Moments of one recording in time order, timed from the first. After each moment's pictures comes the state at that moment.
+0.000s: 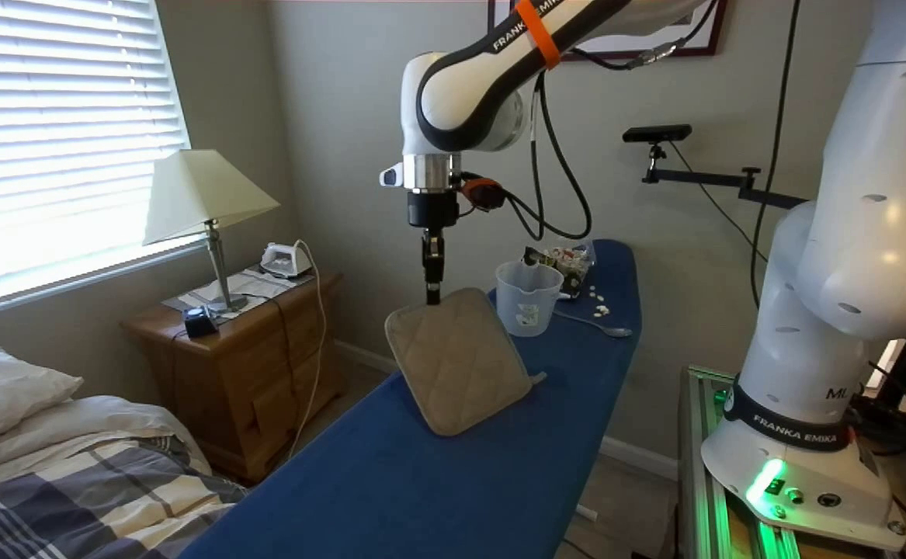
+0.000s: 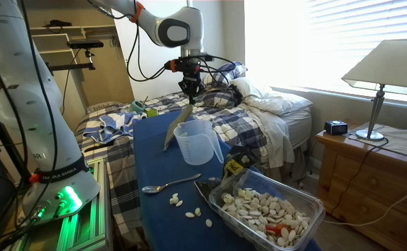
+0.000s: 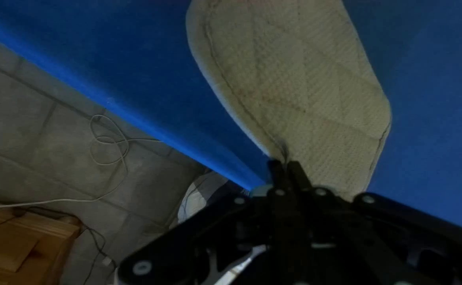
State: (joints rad) arm 0.02 -0.04 0.06 -2.25 0.16 2.17 -0.56
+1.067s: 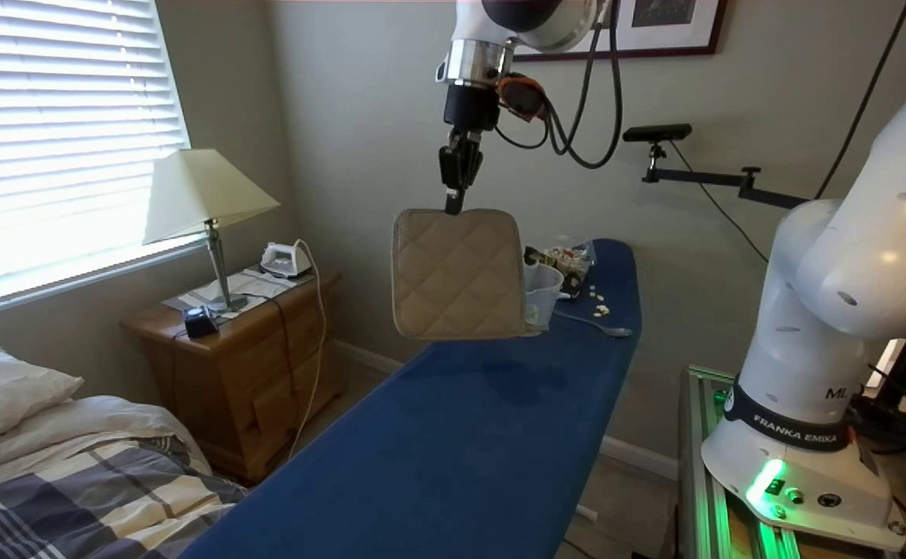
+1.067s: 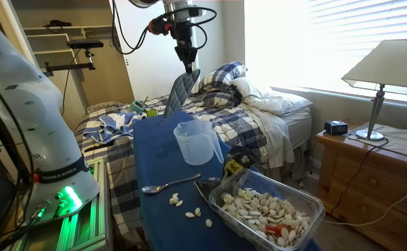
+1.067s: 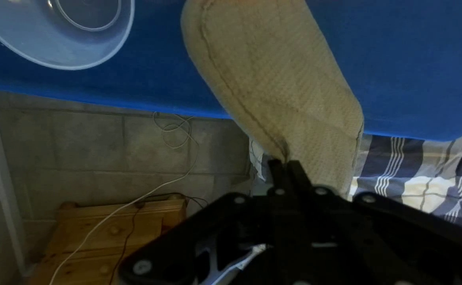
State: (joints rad) arm 0.00 -0.35 -0.02 -2.25 0.15 2.04 -0.15
